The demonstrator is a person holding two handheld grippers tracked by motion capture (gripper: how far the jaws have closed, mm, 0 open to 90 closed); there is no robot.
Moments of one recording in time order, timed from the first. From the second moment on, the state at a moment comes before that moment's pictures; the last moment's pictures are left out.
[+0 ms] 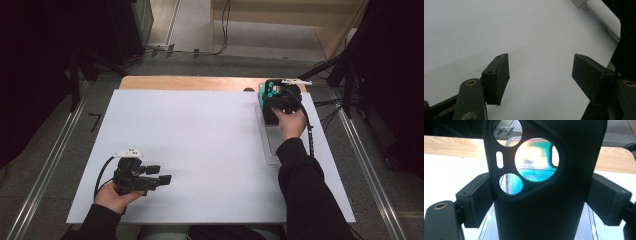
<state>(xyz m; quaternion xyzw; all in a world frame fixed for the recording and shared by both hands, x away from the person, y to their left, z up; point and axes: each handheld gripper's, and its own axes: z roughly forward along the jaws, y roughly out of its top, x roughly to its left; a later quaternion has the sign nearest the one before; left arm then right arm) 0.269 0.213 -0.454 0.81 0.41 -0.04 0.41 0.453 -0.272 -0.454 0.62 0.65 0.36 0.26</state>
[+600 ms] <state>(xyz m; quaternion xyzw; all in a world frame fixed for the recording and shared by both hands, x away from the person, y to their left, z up) 0.269 0.214 -0.455 0.81 0.41 -0.04 0.41 0.480 -0.262 -0.455 0.62 0.65 0.35 0.27</state>
